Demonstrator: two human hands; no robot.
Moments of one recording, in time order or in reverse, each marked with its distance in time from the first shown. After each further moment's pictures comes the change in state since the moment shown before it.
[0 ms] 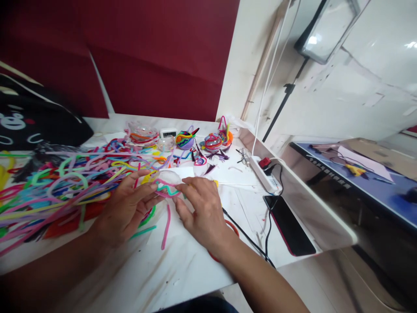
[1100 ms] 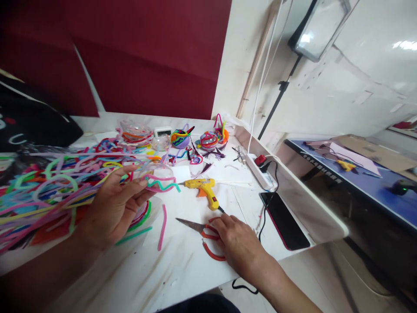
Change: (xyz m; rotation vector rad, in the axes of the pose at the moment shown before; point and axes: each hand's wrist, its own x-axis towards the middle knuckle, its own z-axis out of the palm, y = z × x) left_hand 0.001 0.008 0.003 -0.032 -0.009 0.128; right_hand -0.072 0.022 -0.062 -0.325 -0.820 0.380
